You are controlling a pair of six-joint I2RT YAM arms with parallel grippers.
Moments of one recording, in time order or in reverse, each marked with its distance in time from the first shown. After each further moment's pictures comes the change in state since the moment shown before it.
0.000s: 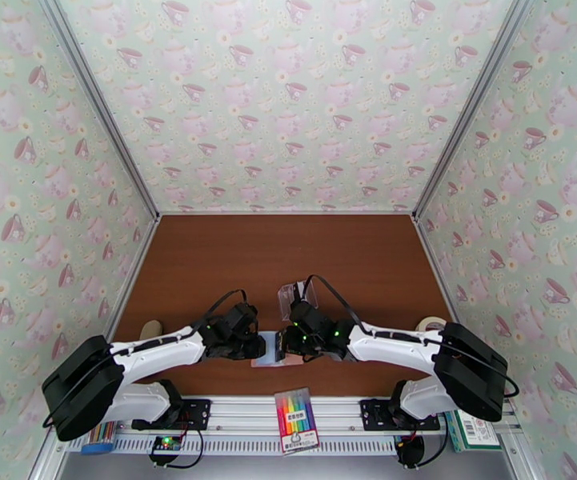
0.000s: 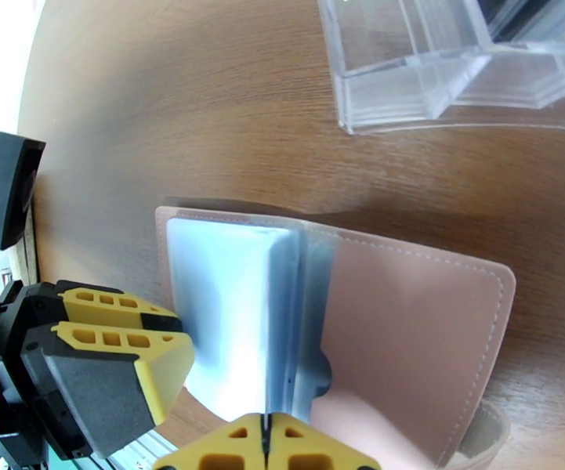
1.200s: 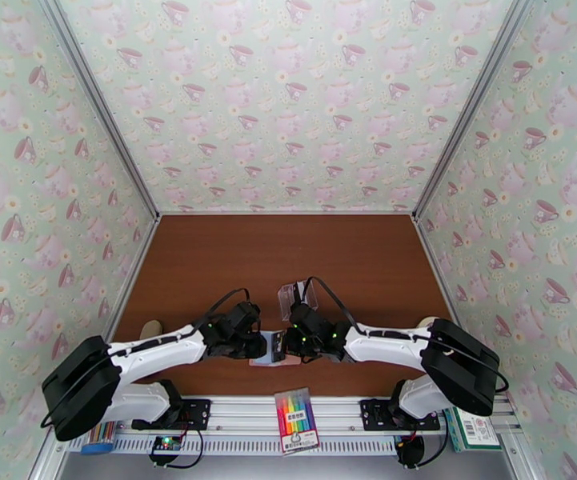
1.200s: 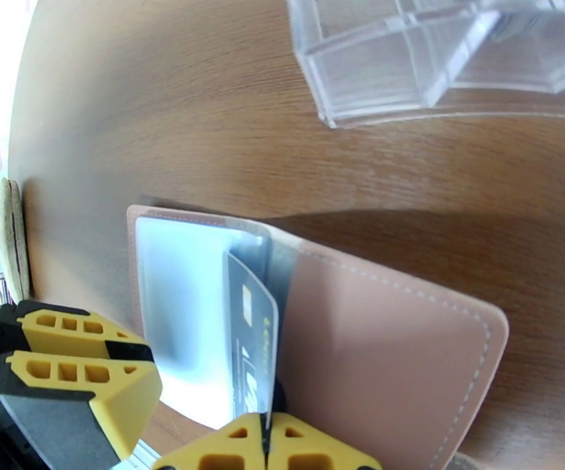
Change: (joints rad) left arm -0.025 0.006 0.049 -0.053 -0.013 0.016; right arm -0.007 0.052 -0.034 0.081 -0.004 0.001
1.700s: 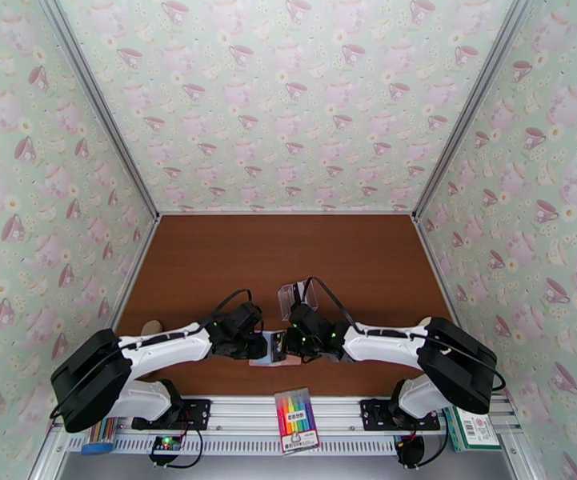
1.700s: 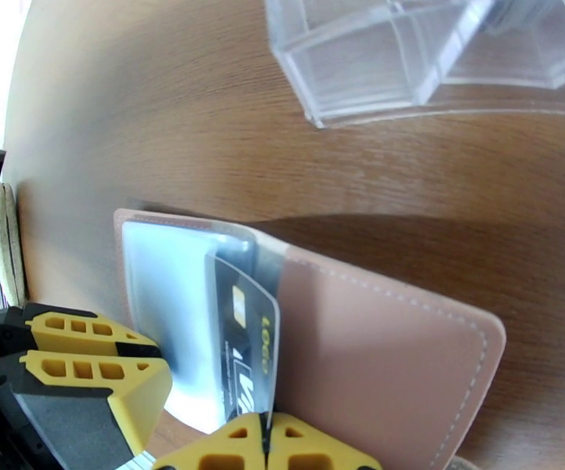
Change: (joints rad) left arm -0.006 0.051 0.008 0.000 -0.011 0.004; right arm -0.007 0.022 0.000 0.001 0.000 0.000
